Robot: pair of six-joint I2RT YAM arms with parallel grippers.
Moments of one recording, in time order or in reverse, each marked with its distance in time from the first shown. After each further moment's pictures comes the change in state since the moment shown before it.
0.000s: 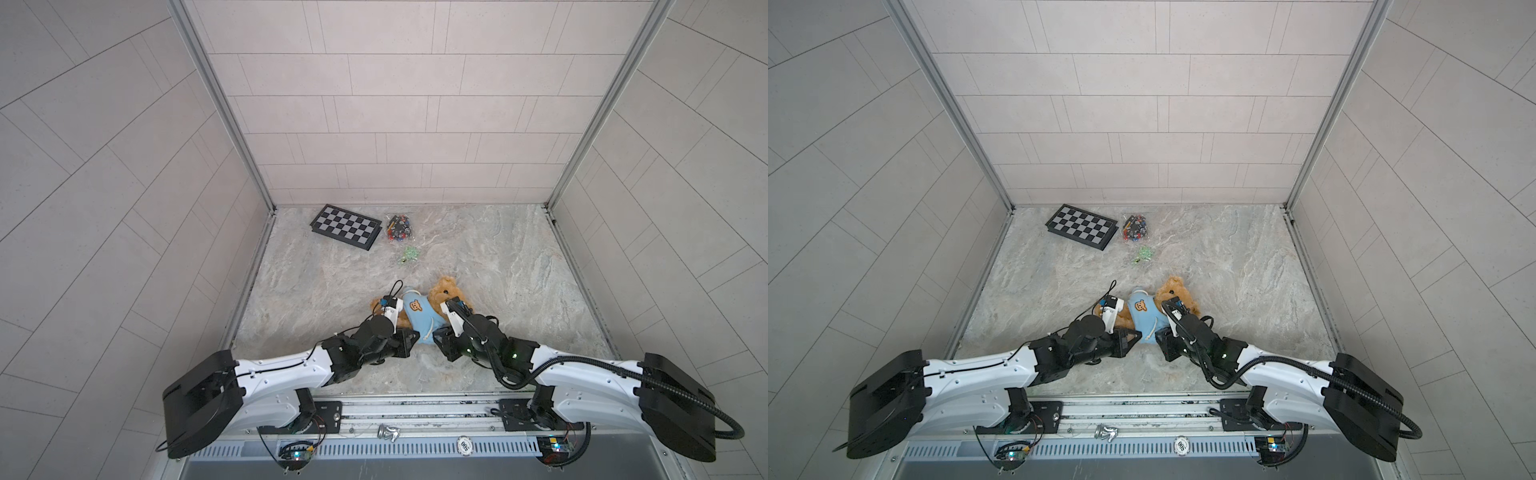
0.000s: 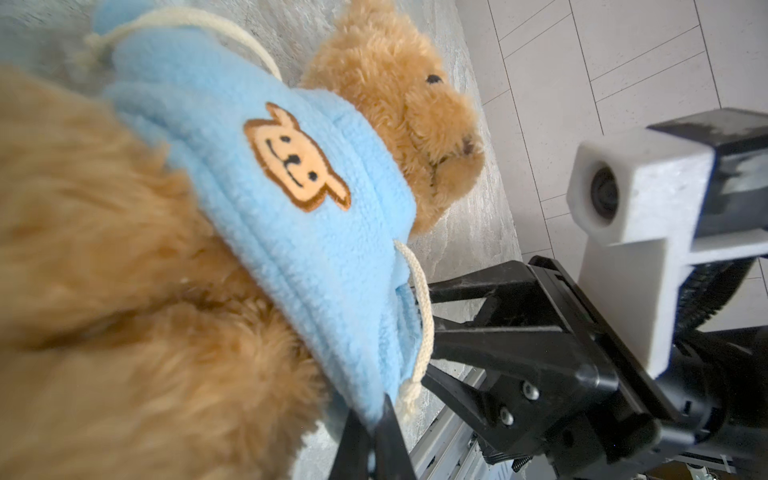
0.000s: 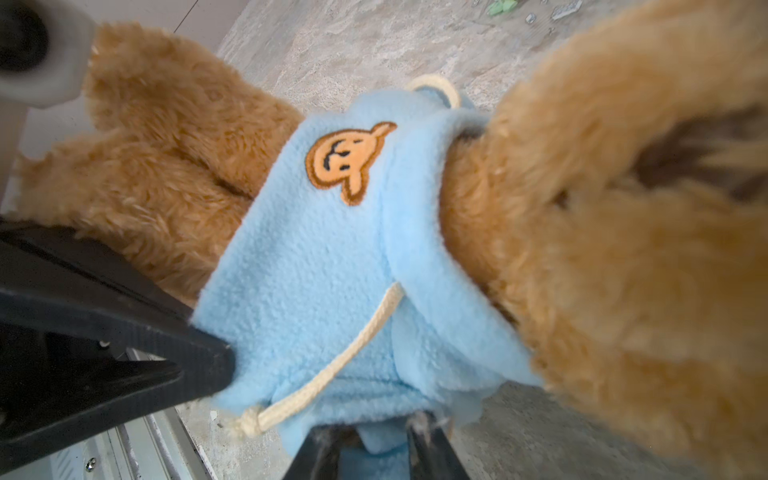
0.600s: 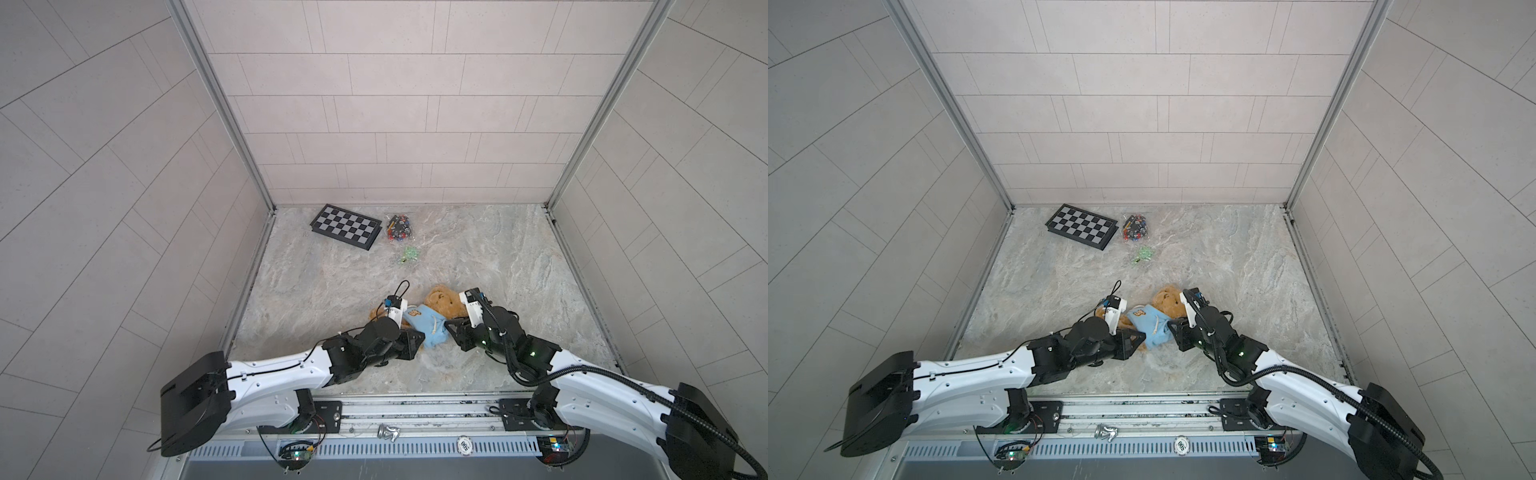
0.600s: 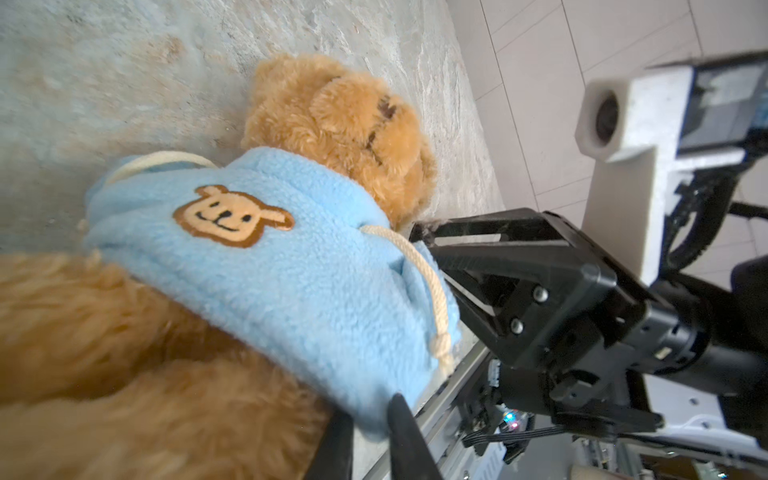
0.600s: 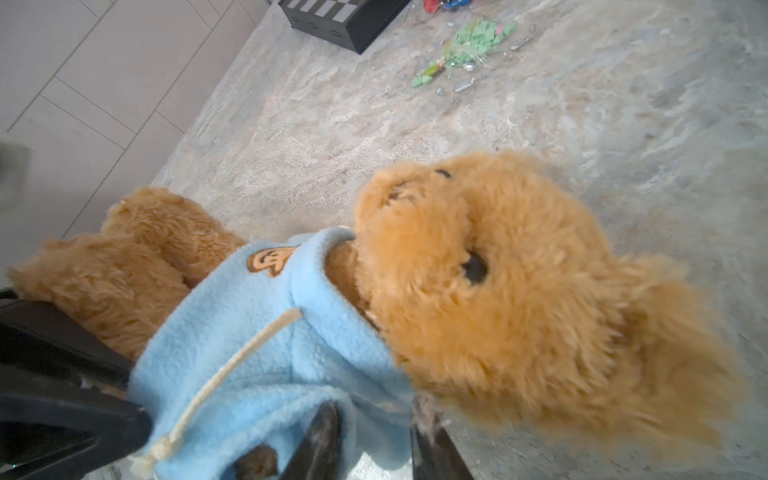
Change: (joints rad) left arm -0.047 -0.041 0.058 -0.117 -0.066 -0.008; right arm -0.157 -0.162 -0.019 -0.117 -0.052 -0.031
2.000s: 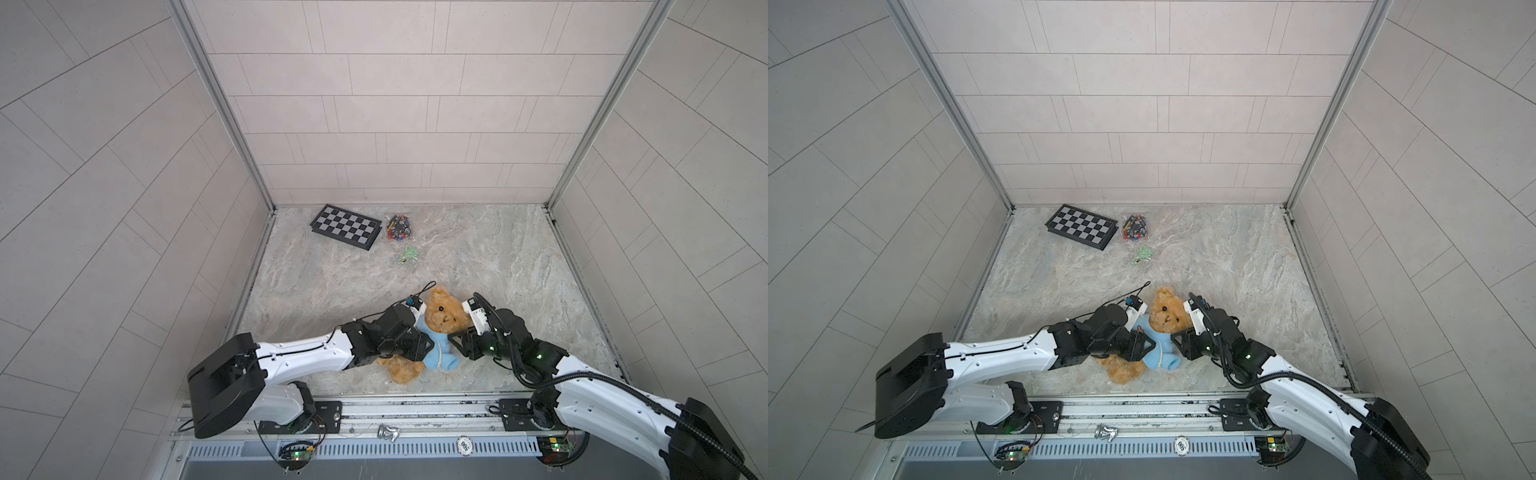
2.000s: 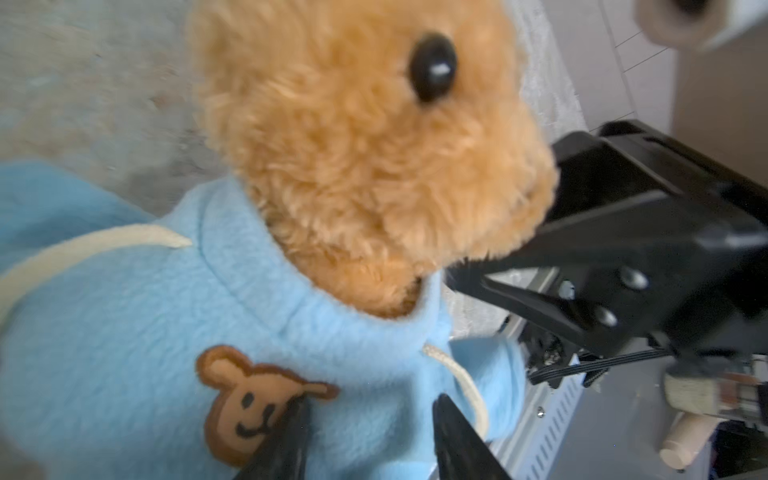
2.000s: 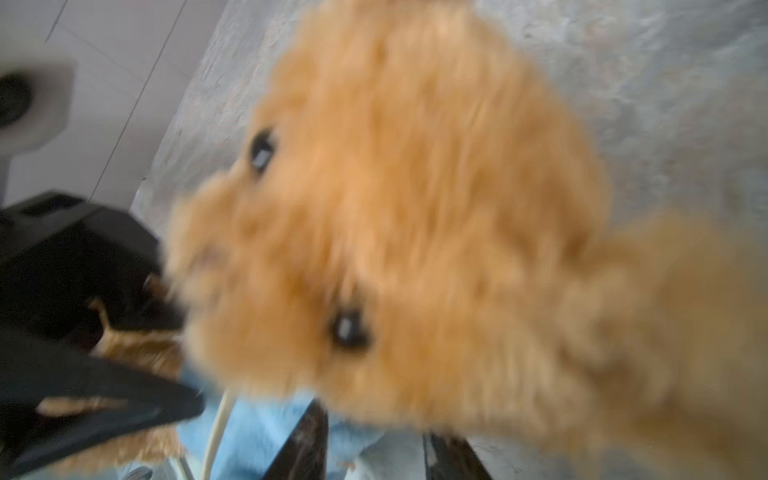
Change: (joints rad) left arm 0.027 0.212 0.140 -0.106 0.192 0.246; right arm -0.122 -0.072 -0.051 -0.114 -0.214 -0.008
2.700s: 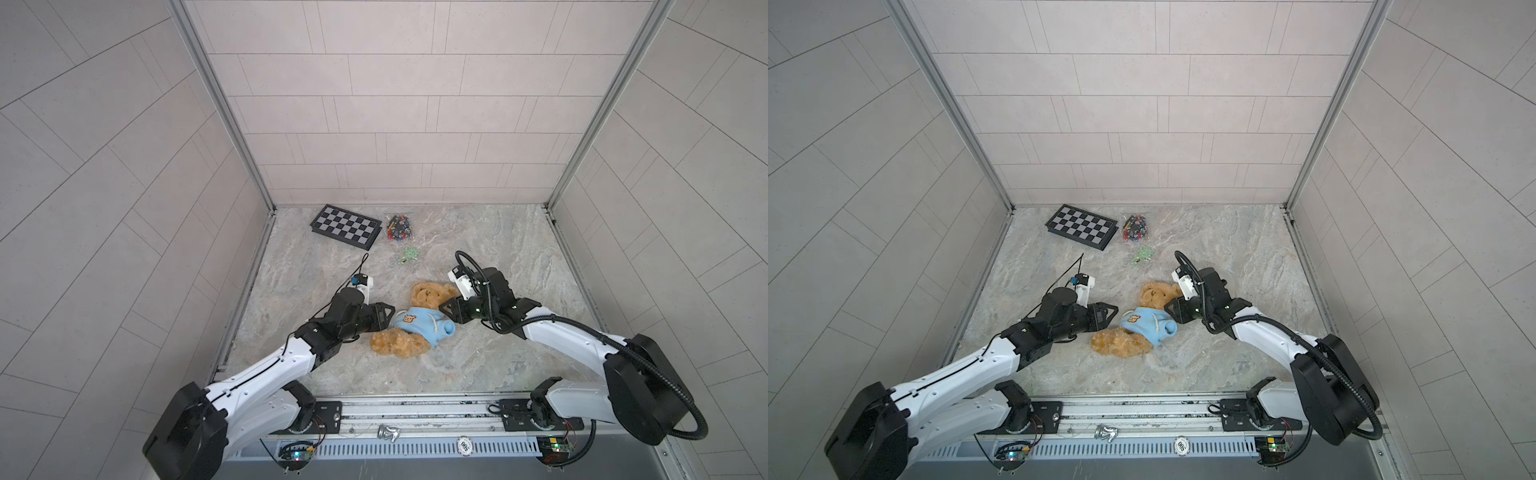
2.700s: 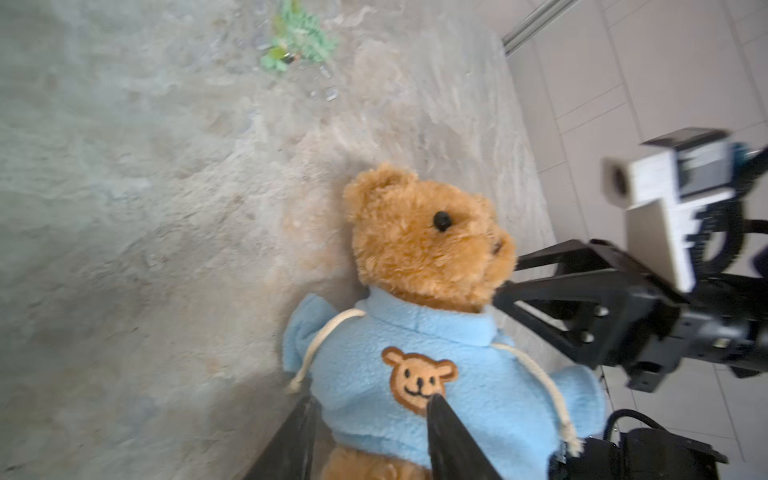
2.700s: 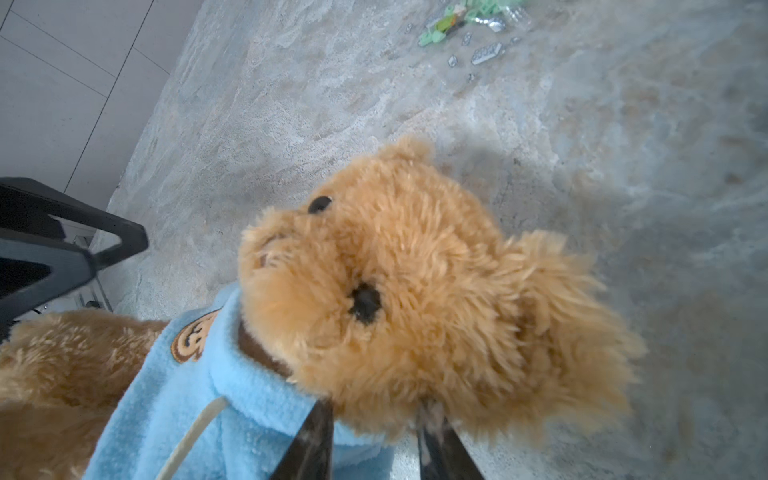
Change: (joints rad) left arm 0.417 -0.294 -0.163 -0.041 0.034 -0.023; right arm -0.166 0.460 0.372 -0.024 -0.163 -0.237
